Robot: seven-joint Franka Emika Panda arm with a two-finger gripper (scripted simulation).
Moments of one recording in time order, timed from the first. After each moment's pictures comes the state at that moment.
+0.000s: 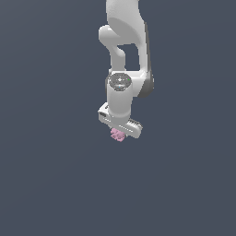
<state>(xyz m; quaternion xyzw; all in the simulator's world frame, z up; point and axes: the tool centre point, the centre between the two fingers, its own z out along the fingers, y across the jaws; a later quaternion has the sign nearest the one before) -0.008 0.006 0.110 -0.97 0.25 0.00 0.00</state>
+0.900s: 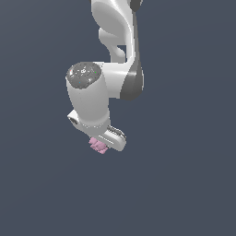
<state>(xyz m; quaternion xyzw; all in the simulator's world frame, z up) 0.084 -0.068 0.189 -0.97 0.25 0.00 0.00</state>
